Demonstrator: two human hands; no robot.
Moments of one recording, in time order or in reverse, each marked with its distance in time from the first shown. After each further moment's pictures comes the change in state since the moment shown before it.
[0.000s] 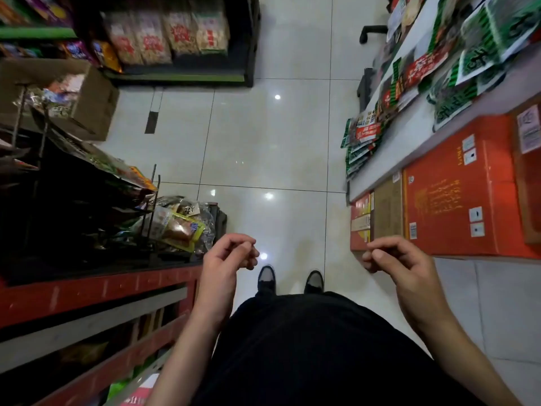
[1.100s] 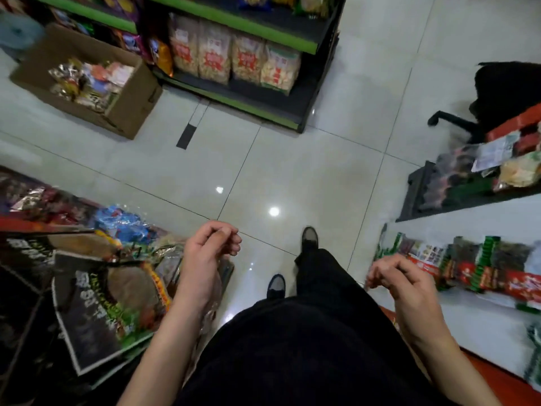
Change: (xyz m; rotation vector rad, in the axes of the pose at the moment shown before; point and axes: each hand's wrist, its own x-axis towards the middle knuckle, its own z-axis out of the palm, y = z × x) left_hand 0.351 0.158 -0.086 -0.277 0.291 0.043; right_hand 0.378 -0.121 0.171 -0.085 -0.295 -0.015
